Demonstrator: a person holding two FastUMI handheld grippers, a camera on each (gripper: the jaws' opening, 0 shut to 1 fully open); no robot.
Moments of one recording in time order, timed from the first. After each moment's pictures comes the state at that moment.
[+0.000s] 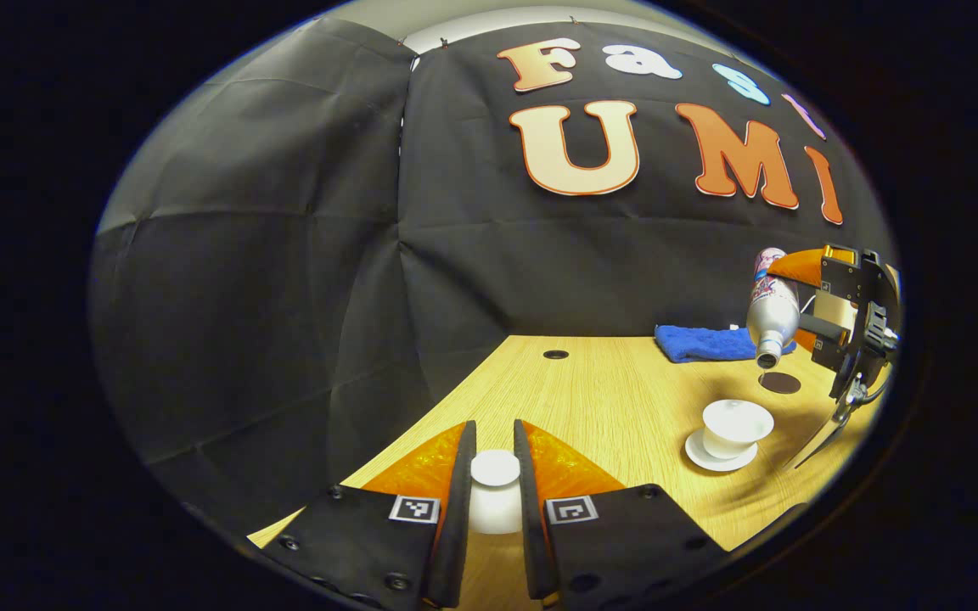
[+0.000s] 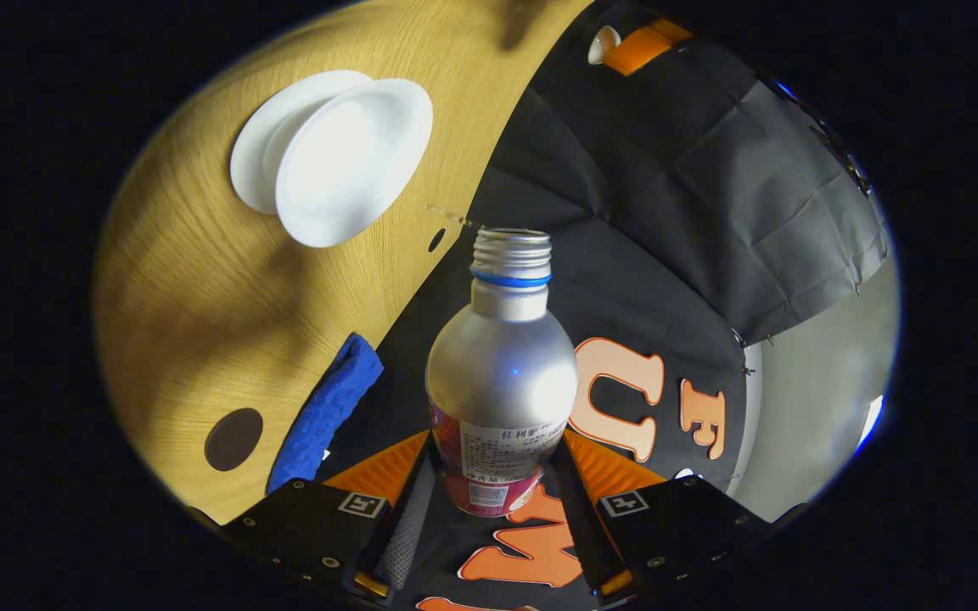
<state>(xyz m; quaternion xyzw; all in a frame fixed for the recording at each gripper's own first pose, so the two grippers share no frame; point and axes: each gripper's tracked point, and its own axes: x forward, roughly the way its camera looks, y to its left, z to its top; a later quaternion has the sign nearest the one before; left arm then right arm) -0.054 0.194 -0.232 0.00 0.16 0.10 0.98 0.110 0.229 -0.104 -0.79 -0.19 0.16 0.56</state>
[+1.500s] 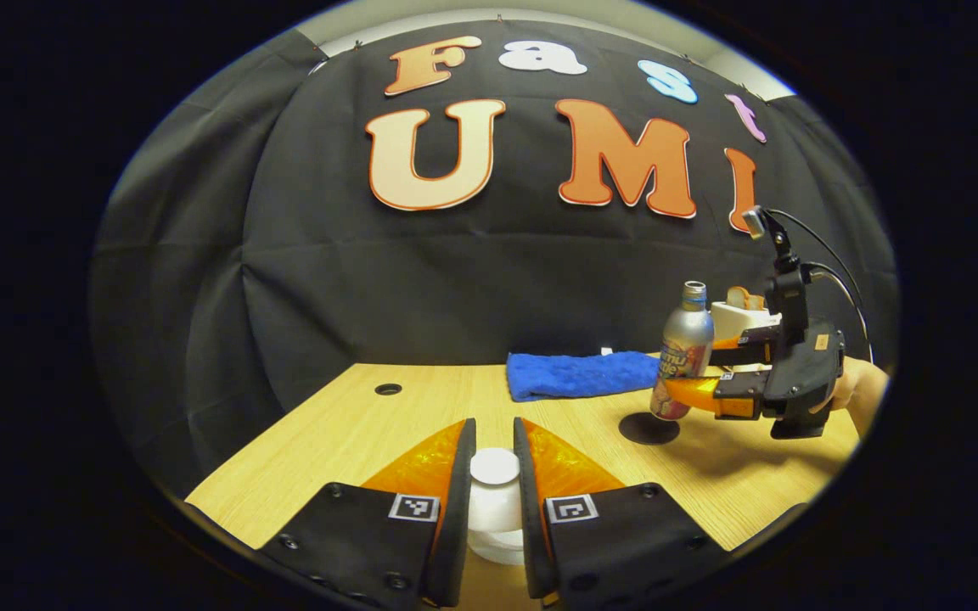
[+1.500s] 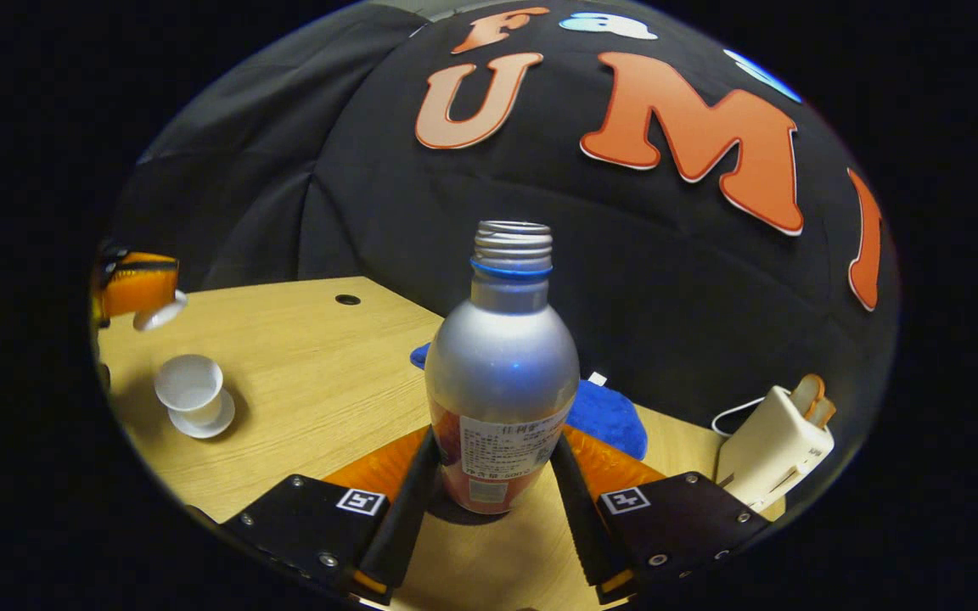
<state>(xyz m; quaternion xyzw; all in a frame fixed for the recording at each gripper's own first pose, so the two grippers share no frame) 0.017 -0.009 -0.197 -0.02 0.14 -0.09 0.99 0.164 0.083 -0.207 -0.10 0.20 0.21 0.95</state>
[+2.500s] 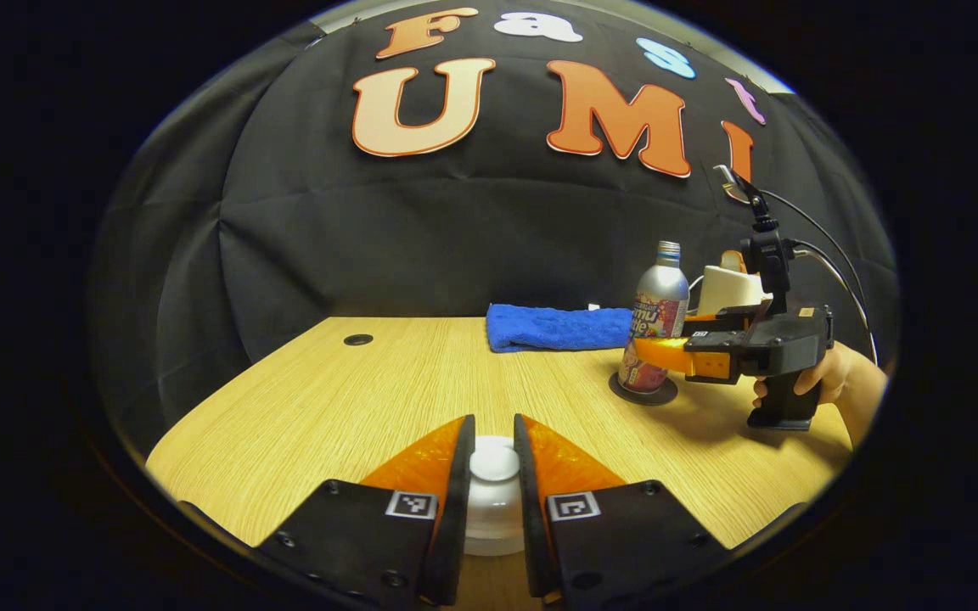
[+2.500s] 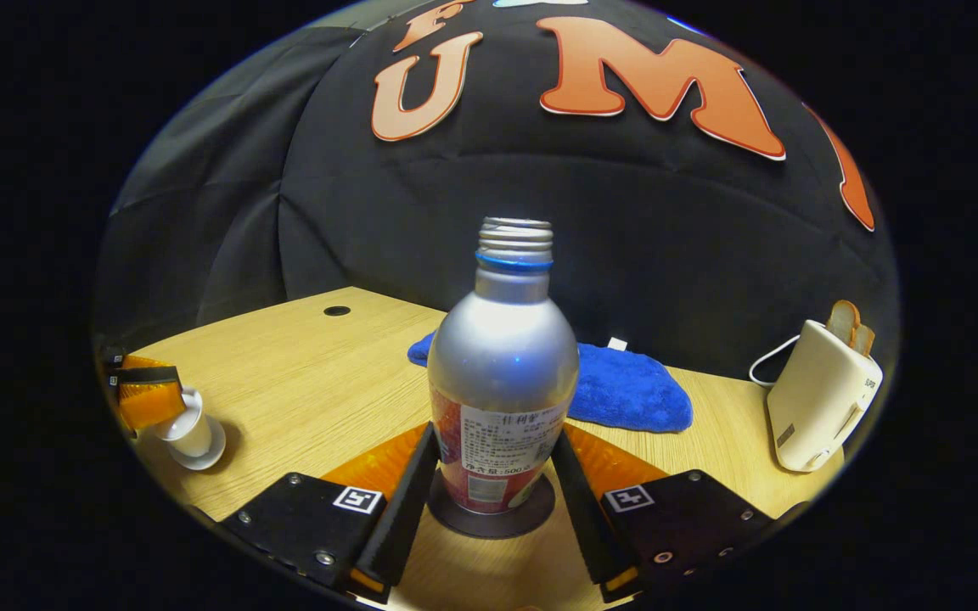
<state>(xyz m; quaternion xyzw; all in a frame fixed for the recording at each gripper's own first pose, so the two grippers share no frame) 0.011 -0.034 -0.254 -0.03 0.20 -0.10 0.97 0.174 0.084 -0.236 -0.04 0.23 0.19 0.95</state>
